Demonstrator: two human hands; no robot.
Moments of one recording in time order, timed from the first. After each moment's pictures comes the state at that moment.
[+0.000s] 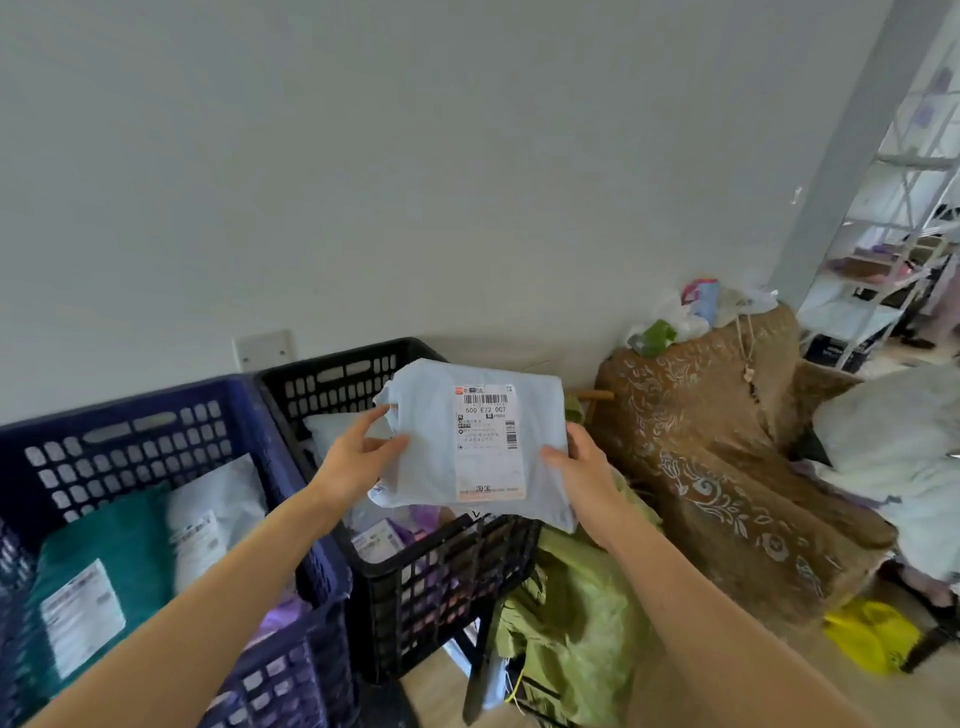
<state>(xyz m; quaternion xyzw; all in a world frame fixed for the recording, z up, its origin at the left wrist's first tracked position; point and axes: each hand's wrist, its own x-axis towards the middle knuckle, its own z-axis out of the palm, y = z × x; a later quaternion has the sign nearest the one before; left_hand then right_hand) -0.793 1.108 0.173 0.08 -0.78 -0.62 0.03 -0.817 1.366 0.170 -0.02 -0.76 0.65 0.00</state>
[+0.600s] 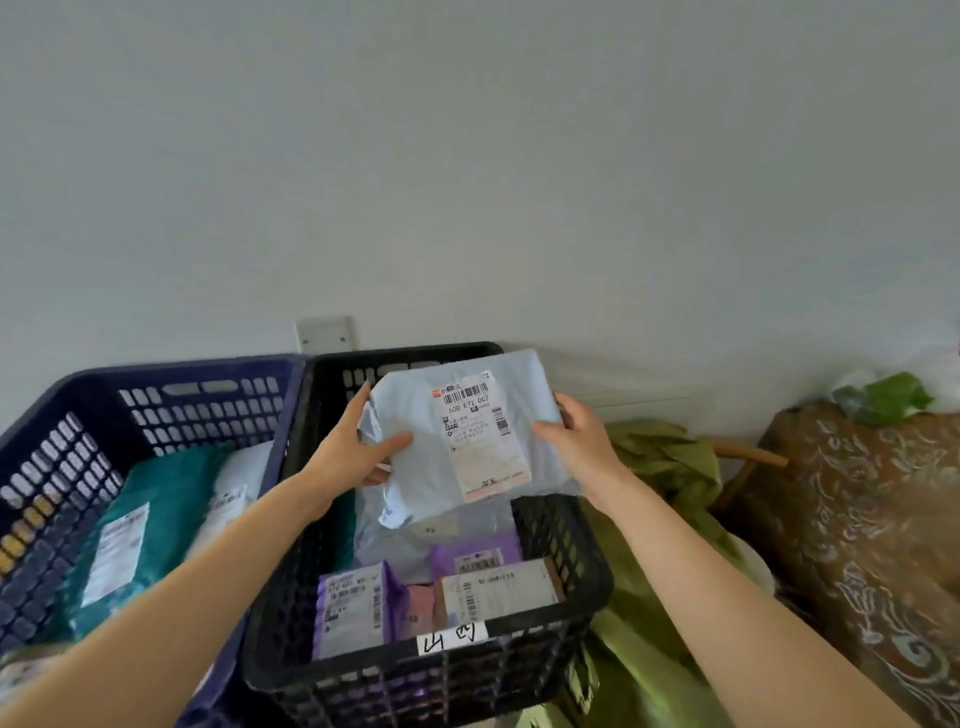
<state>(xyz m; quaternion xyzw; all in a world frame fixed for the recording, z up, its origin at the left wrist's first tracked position) -0.916 1.112 0.161 0.29 -0.76 -0.57 0.10 -1.056 1.335 0.169 0.18 -0.76 0.60 -0.16</state>
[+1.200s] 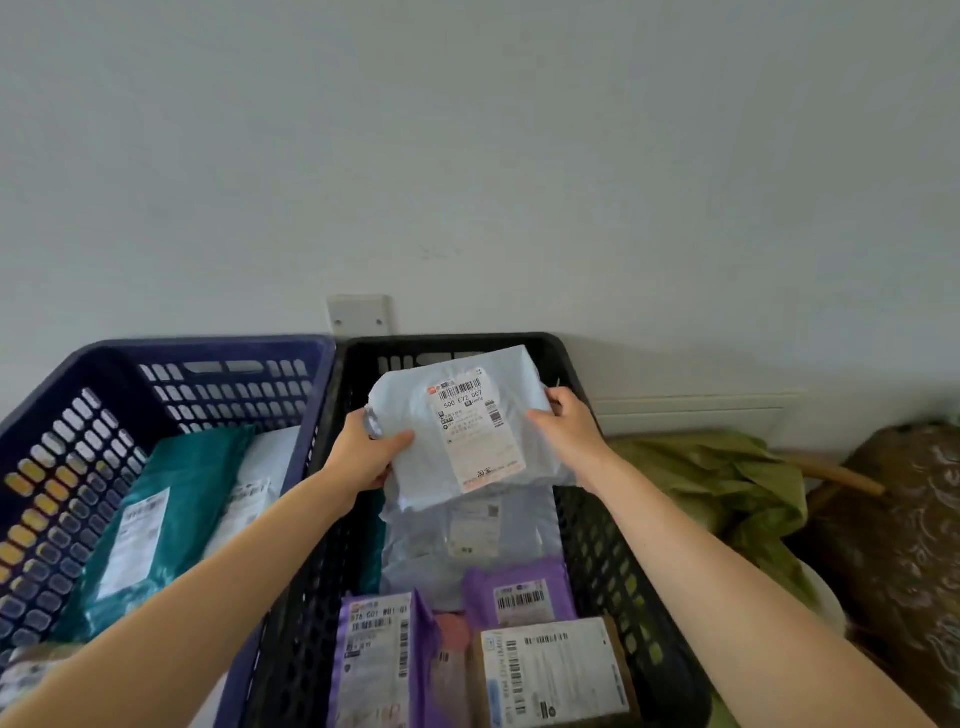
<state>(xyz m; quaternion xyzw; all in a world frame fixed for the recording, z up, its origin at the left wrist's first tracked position) -0.969 1.041 0.101 0.43 -0.69 -0.58 0.12 -1.127 1.224 0.121 0.18 -0.80 0.52 -0.22</state>
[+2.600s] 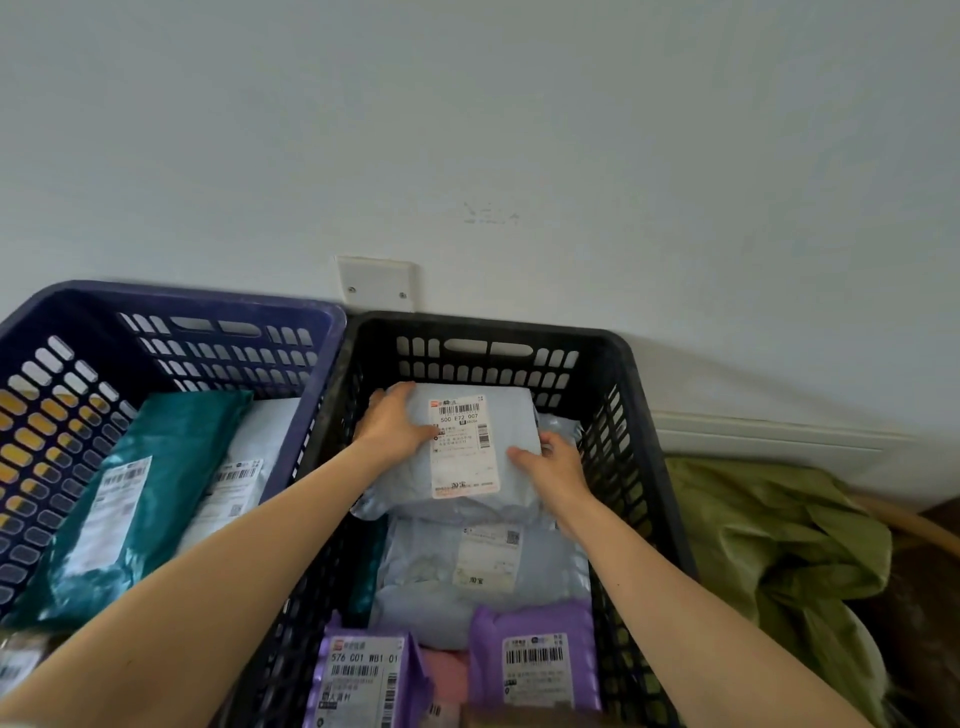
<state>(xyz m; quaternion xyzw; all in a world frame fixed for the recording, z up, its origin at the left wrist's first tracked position) -1.048 0.975 0.042 0.44 -0.82 -0.36 0.03 -1.160 1.146 0.021 0.09 -0.78 0.53 -0.33</state>
